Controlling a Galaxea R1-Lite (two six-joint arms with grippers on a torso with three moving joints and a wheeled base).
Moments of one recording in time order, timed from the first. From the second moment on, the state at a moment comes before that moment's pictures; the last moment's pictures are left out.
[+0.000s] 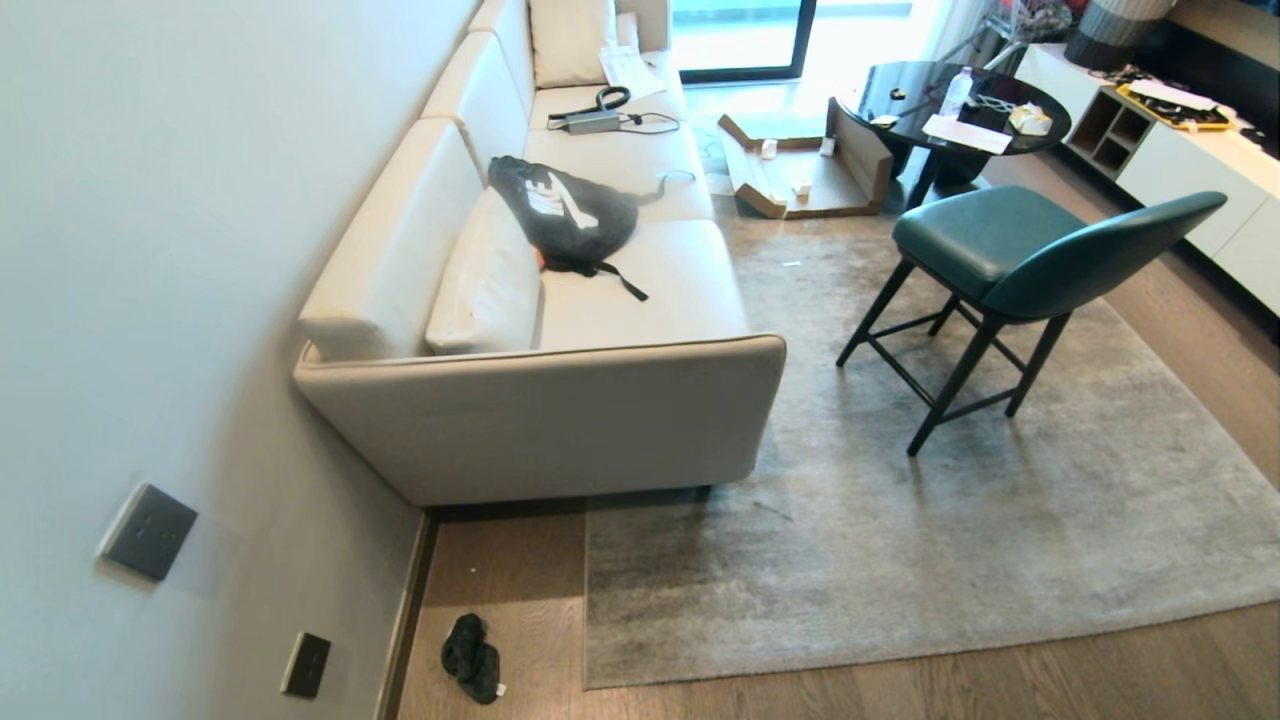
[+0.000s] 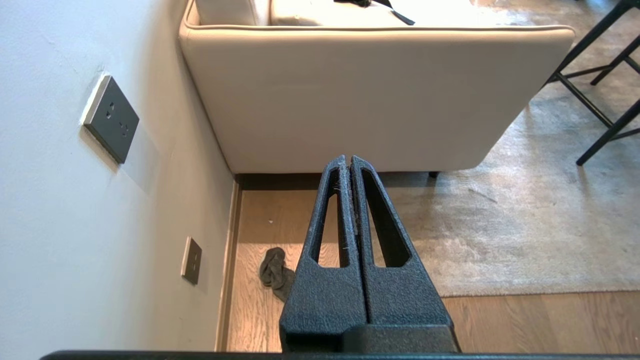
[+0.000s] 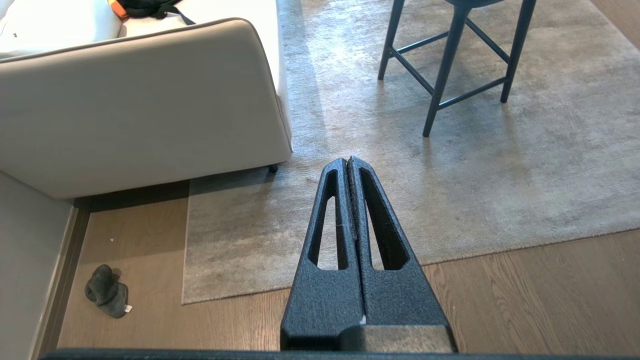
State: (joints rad) left arm 0.00 0.00 0.00 -0.01 0.02 -0.06; right arm -0.01 0.00 0.00 0.00 -0.04 0.08
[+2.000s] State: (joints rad) left arm 0.00 0.00 0.00 -0.01 0.01 -0.06; right arm -0.01 0.00 0.00 0.00 -0.04 0.08
